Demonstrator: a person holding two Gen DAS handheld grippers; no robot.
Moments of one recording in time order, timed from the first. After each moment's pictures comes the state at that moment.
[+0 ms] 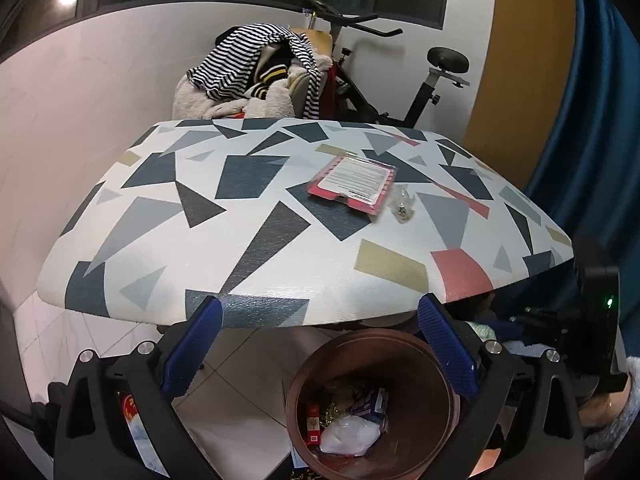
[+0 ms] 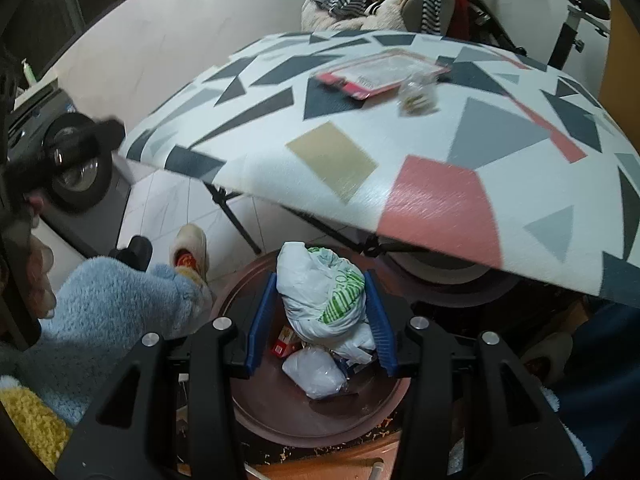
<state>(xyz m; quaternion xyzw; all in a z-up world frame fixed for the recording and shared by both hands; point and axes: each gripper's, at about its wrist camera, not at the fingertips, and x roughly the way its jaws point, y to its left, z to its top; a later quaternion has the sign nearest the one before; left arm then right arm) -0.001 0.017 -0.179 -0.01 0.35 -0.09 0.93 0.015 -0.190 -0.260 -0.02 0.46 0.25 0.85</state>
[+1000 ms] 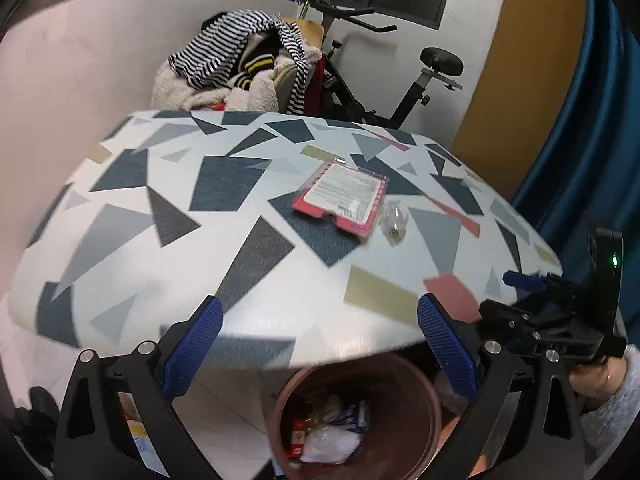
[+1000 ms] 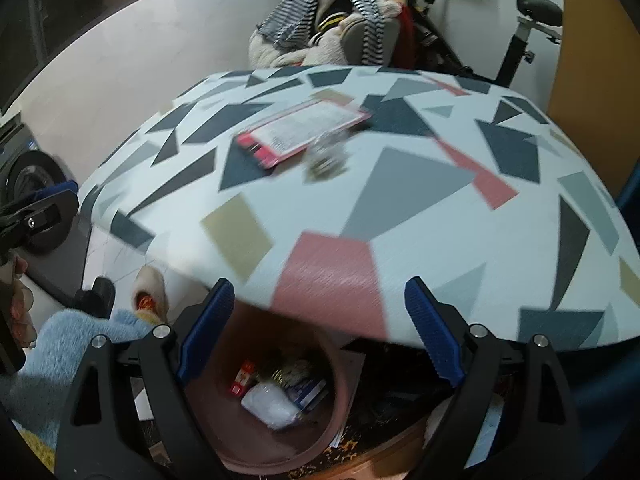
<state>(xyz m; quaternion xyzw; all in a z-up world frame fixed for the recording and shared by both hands) 0.061 0.023 -0.174 -0.06 0.38 -0.13 0.92 0.061 -0.239 -0.225 0.00 0.42 0.17 0.89</state>
